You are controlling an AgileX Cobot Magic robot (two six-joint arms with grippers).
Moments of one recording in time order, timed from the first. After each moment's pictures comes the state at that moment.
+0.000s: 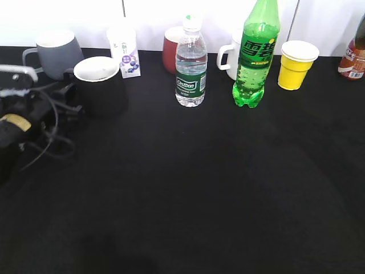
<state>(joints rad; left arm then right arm) -0.22 2.06 -0.65 0.01 -1.20 -0.07 0.05 1.02 -0.62 -0.97 -0.46 1.01</state>
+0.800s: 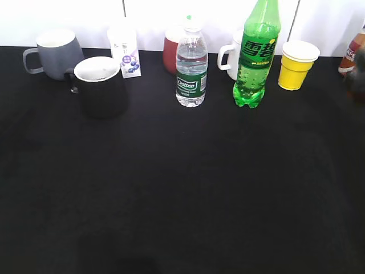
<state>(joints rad) -0.21 1.07 -0.36 -0.01 -0.76 -0.06 0.05 1.63 -0.47 0.11 -1.01 -0.08</state>
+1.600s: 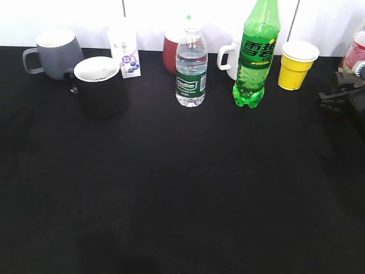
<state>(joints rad) -0.21 1.06 -0.36 0.01 -0.76 -0.03 0.05 2.08 -0.64 0.16 -1.31 -0.08</state>
